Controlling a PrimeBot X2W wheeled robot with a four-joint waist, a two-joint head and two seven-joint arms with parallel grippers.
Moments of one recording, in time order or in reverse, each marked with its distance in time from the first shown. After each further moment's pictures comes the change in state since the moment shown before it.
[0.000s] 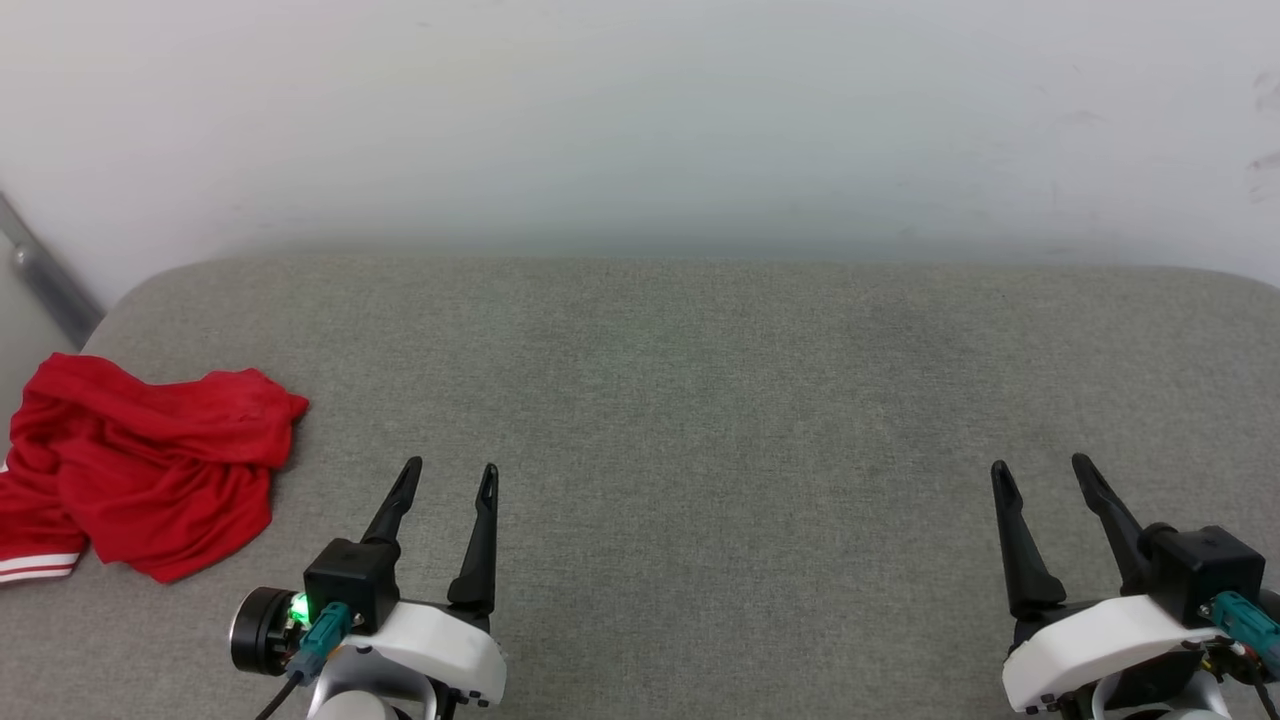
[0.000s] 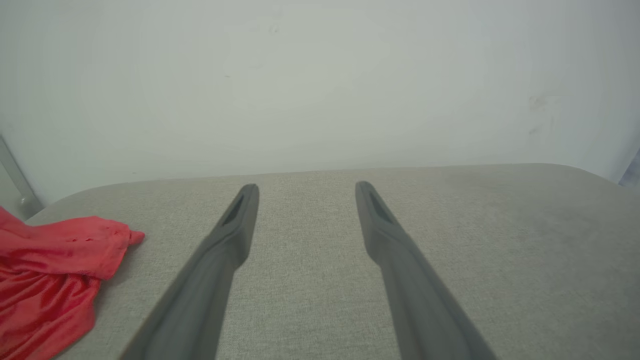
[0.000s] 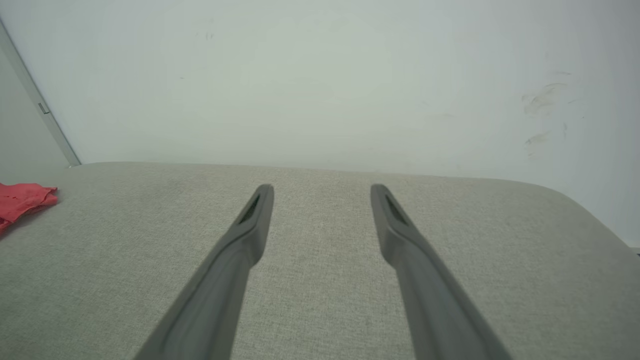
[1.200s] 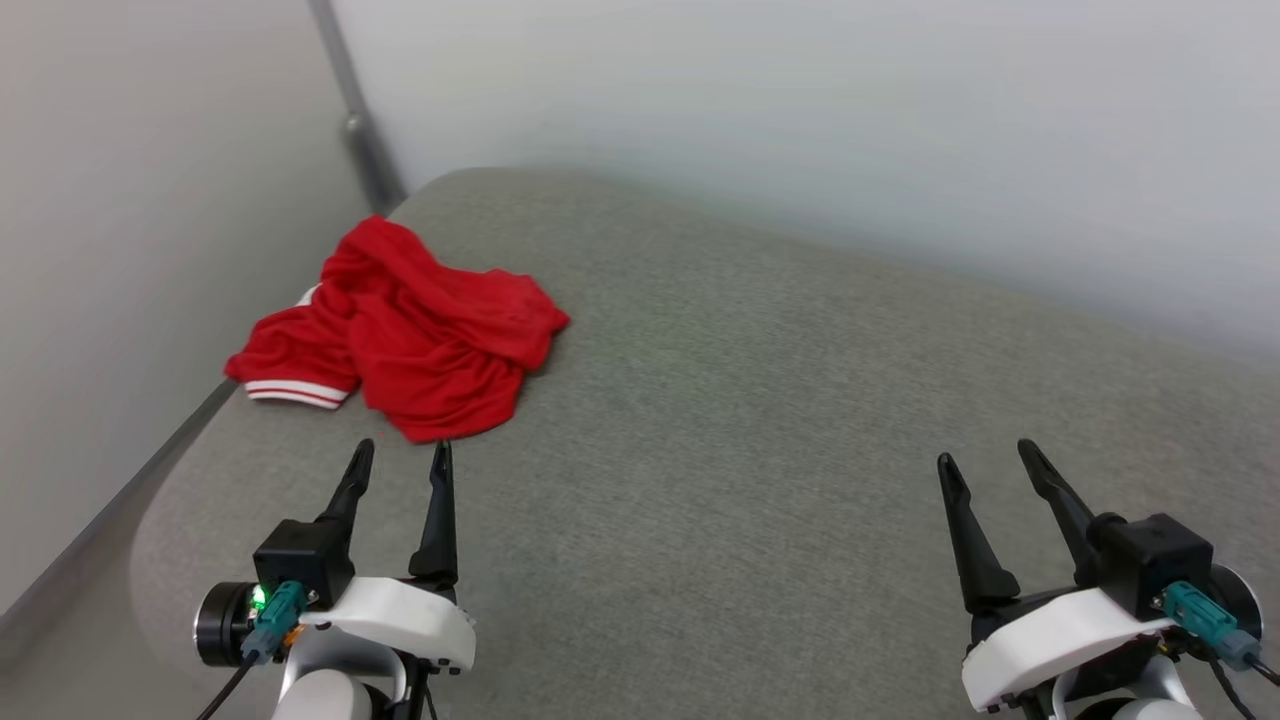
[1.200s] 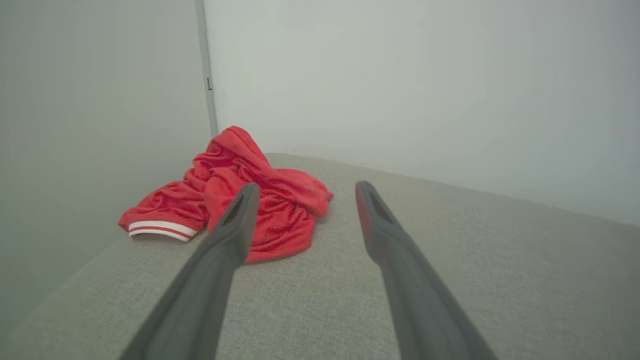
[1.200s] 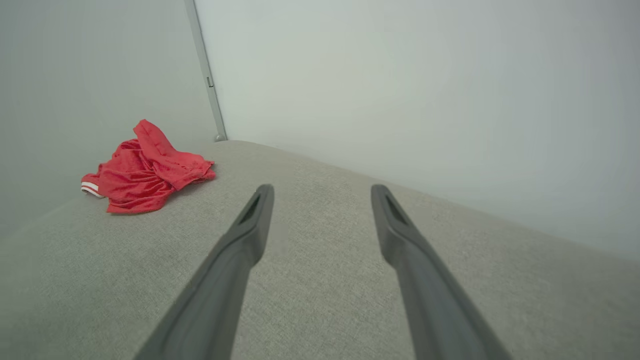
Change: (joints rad) left arm -0.039 -0.003 0.063 0.028 -0.047 0.008 -0.001; right arm -0.012 0.001 0.078 -0.028 -0.010 0.000 0.013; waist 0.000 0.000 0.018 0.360
